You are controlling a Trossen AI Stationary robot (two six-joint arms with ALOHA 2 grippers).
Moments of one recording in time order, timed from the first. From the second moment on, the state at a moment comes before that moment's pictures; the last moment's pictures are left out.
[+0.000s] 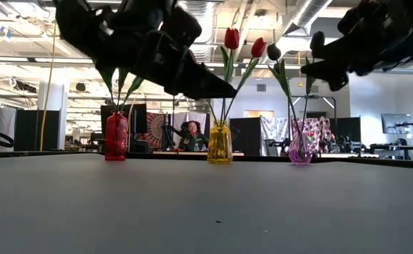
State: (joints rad) left arm -0.02 1.74 0.77 0.62 0.18 0.19; right arm 0.00 0.71 0.19 0.40 0.01 0.16
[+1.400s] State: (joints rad) left arm 0.15 0.56 0.01 0.55 0.02 -0.07; right arm -0.43 0.61 0.16 0.29 -0.26 0.08
